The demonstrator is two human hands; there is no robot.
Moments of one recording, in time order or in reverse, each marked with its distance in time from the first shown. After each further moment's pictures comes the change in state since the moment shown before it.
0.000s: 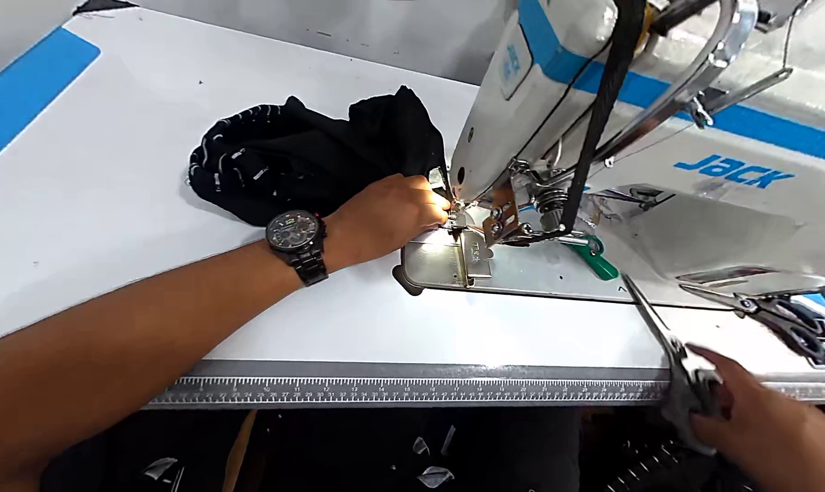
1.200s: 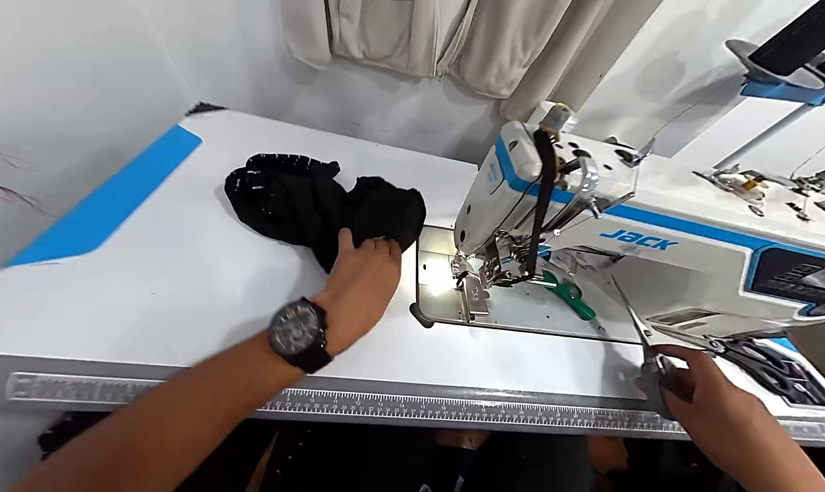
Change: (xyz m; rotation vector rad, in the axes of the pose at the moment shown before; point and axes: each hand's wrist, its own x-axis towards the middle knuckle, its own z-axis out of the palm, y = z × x) left_hand -0.030 0.071 -0.057 0.398 -0.299 -0.694; right_hand 0.023 -0.009 0.011 0.262 0.376 -0.247
